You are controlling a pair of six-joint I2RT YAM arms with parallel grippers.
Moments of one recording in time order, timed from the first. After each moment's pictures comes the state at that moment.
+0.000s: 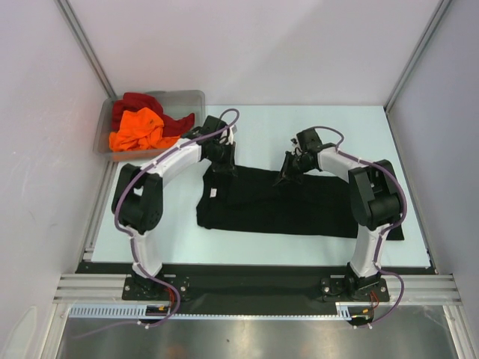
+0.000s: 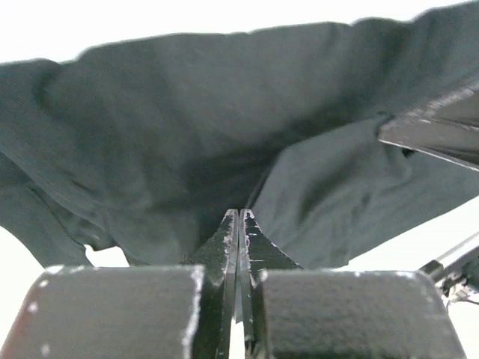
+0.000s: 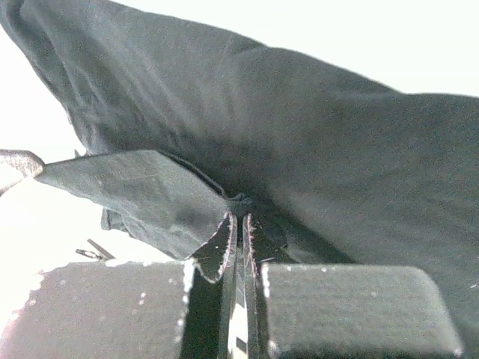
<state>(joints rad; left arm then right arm) -0.44 1.90 1.48 -0.62 0.30 -0.34 0.32 1.92 1.28 -0.44 -0.49 0.59</state>
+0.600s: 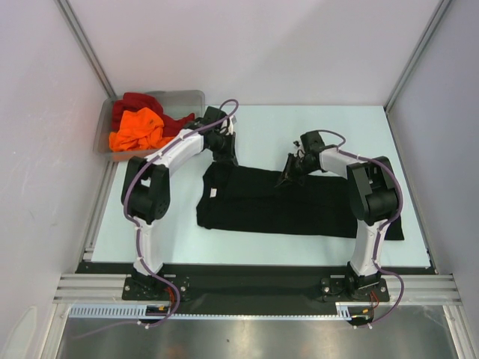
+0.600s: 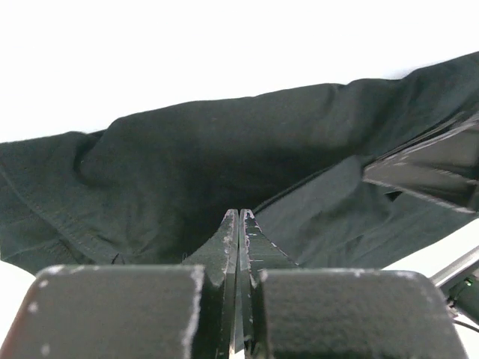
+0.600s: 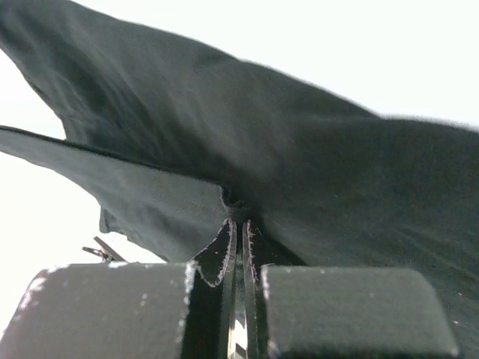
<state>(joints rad) -0.40 2.04 1.67 -0.66 0.31 -0.34 0.28 1.98 1.28 -0.42 -0.56 0.57</state>
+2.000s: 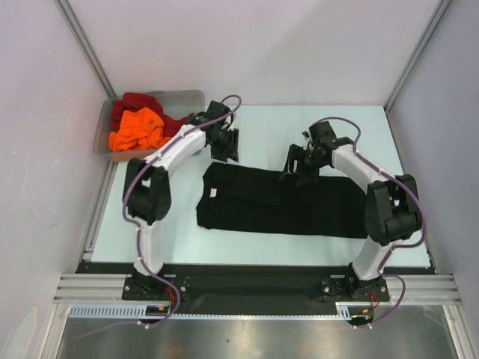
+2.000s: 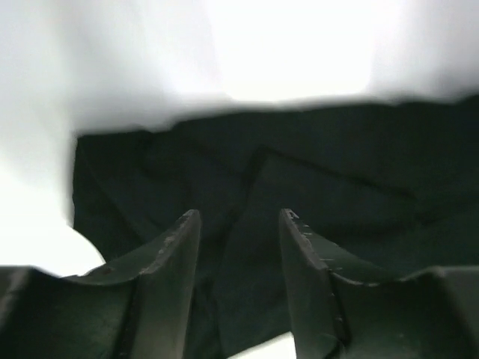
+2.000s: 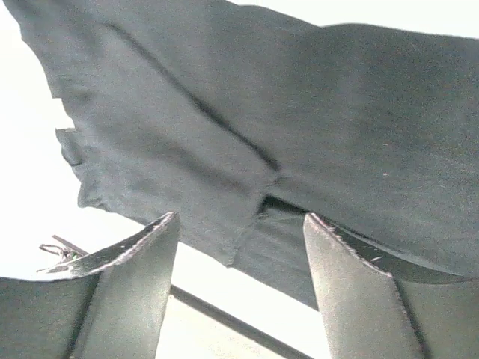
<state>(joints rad) -0.42 2.10 1.84 -0.82 0.12 -0.31 0.27 1.77 1.28 -0.63 -0.40 0.47</state>
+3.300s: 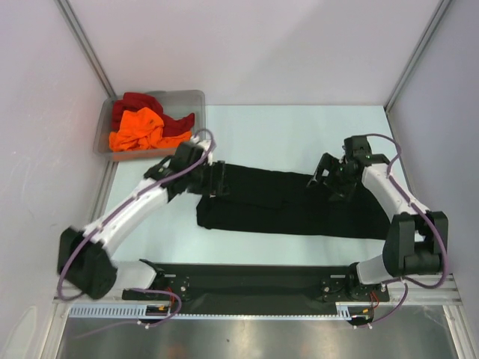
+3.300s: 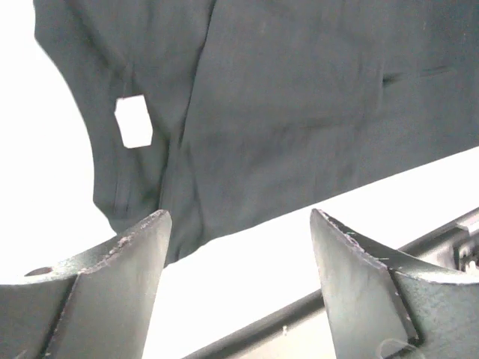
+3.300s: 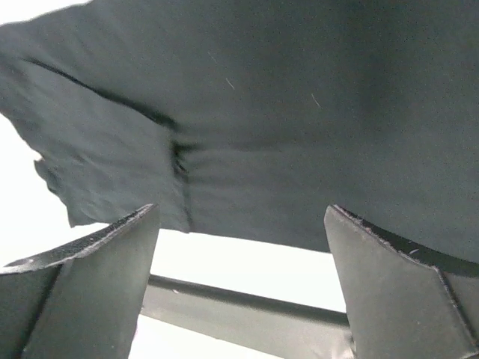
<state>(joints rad) -0.51 1.36 1.09 -0.61 0.12 -0.36 0.07 1.46 1.06 -0.73 -0.29 0.56</state>
